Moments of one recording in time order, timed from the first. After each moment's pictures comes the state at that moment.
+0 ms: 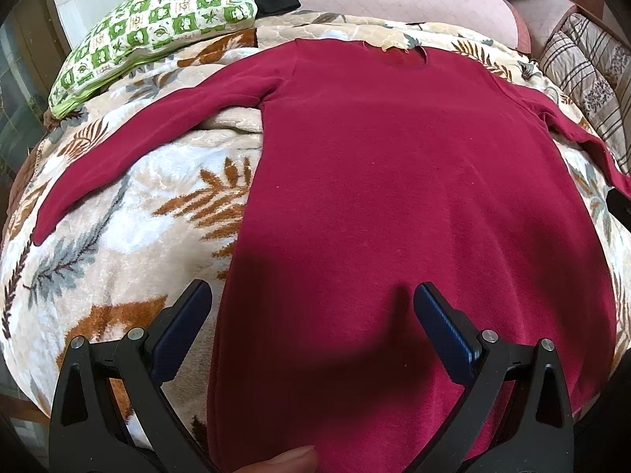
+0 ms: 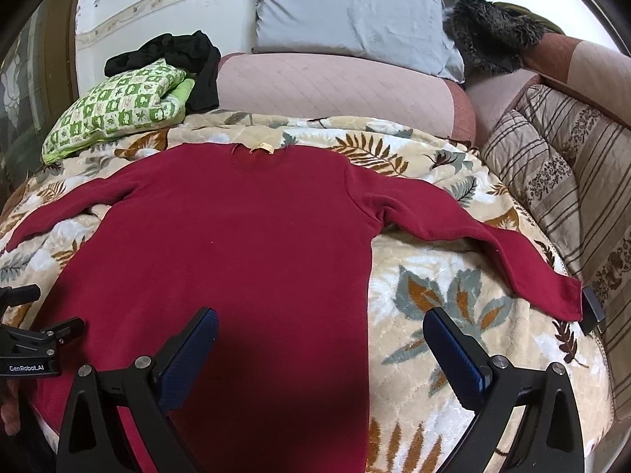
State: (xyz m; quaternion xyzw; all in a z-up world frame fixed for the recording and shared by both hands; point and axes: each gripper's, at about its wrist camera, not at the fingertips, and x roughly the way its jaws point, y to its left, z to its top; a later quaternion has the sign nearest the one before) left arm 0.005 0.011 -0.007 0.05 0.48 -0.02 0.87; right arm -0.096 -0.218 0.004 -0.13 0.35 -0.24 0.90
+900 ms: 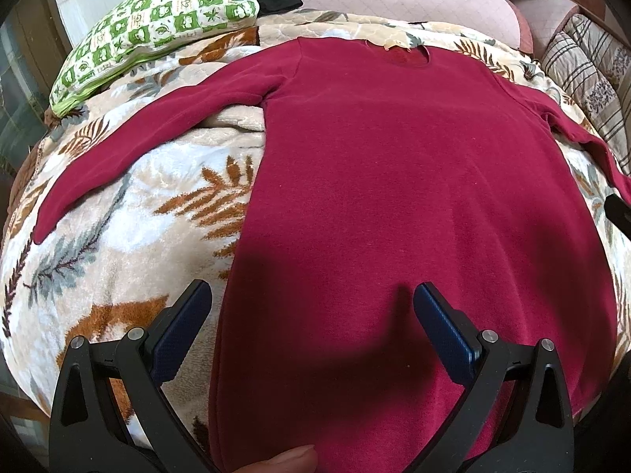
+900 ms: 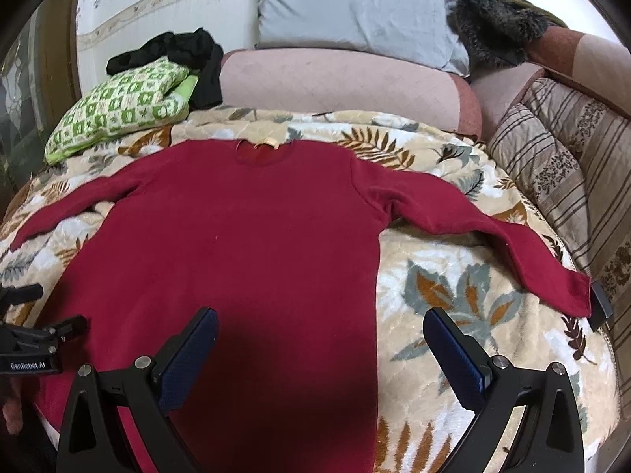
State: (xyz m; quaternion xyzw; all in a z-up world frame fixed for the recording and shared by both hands) left arm 0.004 0.014 -0.008 0.05 0.48 -0.03 0.87; right arm -0.093 -0.219 -0.002 -0.12 0.36 -0.23 0.89
